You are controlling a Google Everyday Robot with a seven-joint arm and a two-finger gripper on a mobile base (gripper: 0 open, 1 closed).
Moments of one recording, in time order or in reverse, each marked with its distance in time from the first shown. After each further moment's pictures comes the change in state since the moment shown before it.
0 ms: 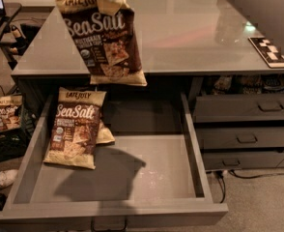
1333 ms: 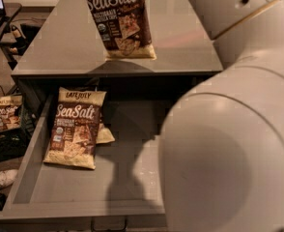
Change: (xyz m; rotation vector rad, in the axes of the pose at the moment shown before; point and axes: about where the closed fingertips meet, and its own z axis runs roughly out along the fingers) arm 0.030 -0.108 0.051 -0.011 0.106 0.034
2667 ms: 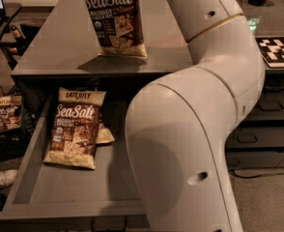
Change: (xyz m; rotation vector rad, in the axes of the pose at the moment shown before) arm -0.007 -0.025 0.042 -0.013 -0.054 0.008
